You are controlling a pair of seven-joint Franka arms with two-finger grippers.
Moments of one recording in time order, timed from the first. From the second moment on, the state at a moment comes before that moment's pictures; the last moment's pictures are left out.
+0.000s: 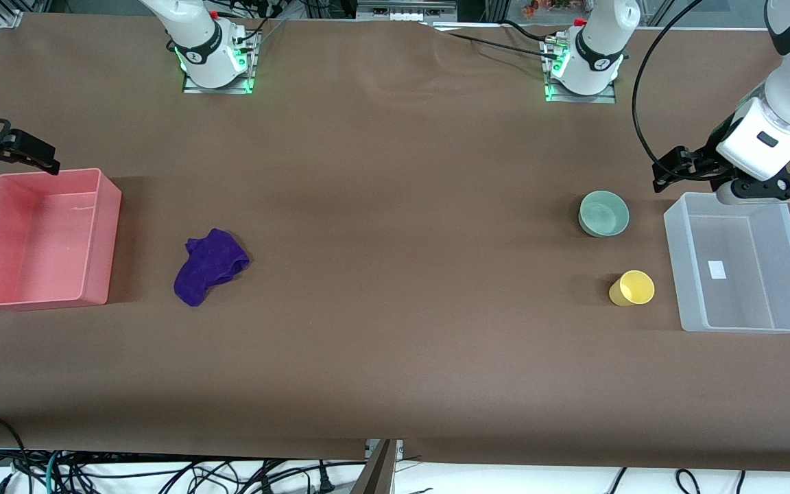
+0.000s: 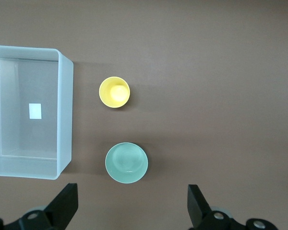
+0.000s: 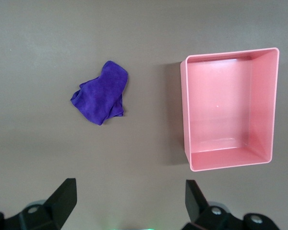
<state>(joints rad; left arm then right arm) -0.05 -0.01 -0.05 -1.73 0.00 1.70 -0.16 -0.03 0.09 0.01 -1.47 -0.06 1.47 0.00</state>
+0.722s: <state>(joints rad) -0.05 0.05 -0.05 -1.74 0.00 1.57 -0.01 -0.01 0.11 0.02 -1.47 -0.06 1.48 0.00</state>
